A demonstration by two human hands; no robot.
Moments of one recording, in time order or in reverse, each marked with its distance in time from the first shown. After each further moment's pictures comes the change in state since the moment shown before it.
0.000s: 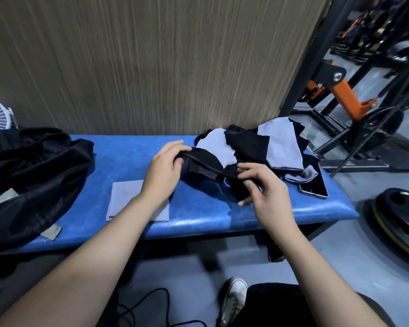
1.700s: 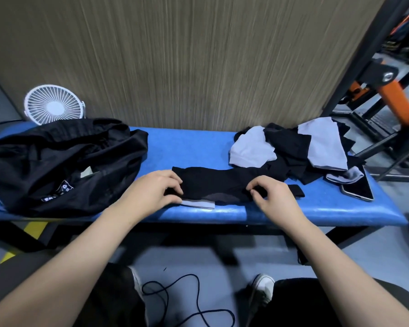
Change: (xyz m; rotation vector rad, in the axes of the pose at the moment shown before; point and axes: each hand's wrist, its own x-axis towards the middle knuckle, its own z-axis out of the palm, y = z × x) left_hand -0.081 -0.058 -0.123 0.420 -0.378 0.015; right_hand -0.008 0.000 0.051 -0.471 -0.304 -0.059
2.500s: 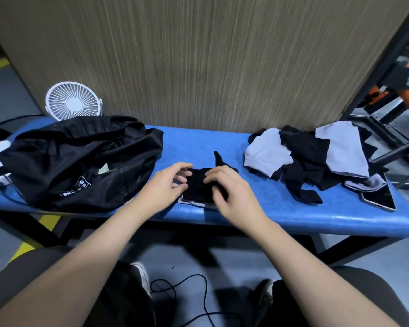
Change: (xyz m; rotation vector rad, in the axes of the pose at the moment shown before) left_hand 0.001 -0.010 0.007 -0.485 0.105 -0.173; right_hand 0.024 -0.090 0.062 0.169 0.054 -0.406
